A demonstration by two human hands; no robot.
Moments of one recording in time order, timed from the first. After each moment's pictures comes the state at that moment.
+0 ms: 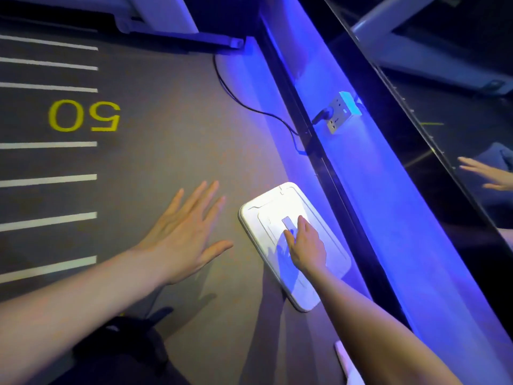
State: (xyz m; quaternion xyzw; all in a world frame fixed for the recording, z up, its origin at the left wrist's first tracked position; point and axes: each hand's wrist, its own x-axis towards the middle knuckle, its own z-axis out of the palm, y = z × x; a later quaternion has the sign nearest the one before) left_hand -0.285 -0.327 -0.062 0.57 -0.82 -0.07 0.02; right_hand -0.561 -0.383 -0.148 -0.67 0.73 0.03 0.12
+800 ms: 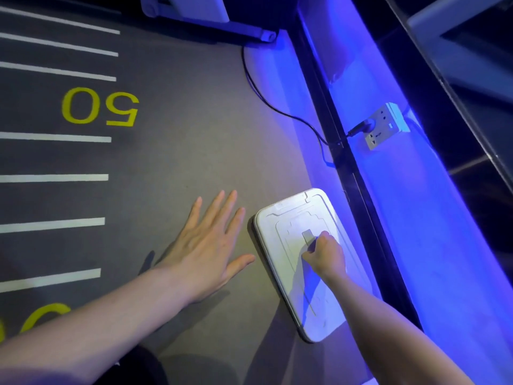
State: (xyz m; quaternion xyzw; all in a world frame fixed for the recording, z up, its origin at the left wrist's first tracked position) left_hand -0.282 -0.368 -0.095 0.59 -0.80 -0.09 0.01; right_hand -0.554 -0.451 -0.182 -0.62 0.76 0.07 0.15
